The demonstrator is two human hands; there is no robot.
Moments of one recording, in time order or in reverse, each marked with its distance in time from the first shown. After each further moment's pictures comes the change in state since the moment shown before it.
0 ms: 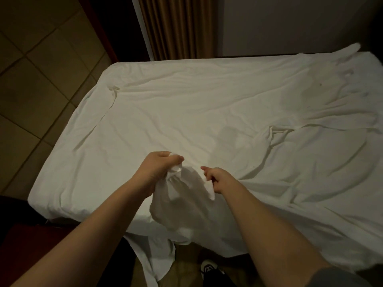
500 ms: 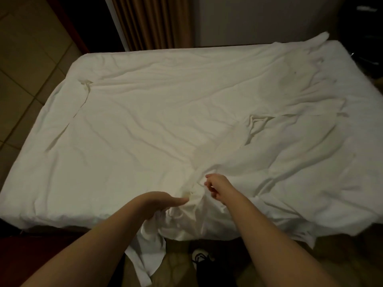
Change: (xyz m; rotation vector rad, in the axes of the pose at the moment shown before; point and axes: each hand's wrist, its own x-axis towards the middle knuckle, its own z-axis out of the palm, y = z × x) left_hand 0.033 -0.088 0.037 0.477 -0.551 -0.674; right_hand -0.022 0.033 -0.039 -0.288 0.231 0.001
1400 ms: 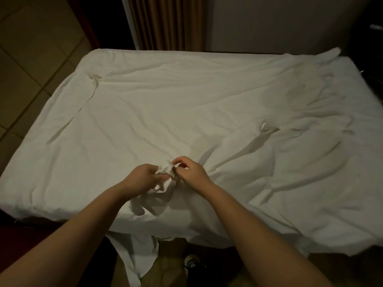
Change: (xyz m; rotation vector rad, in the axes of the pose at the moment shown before) left_hand -0.033 0.004 -0.042 0.077 0.557 0.547; right_hand -0.038 -0.048 0.050 -0.489 -0.156 -0.737
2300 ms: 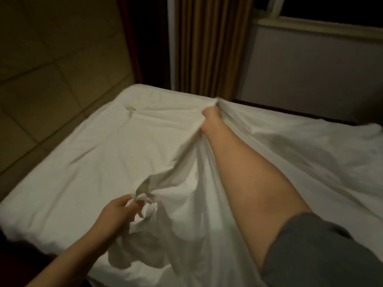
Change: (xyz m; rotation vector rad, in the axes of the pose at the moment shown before) left_hand 0.015 -0.034 -0.075 -0.464 0.455 -0.166; right_hand 0.257 -0.198 -0.057 0.158 0.128 0.115
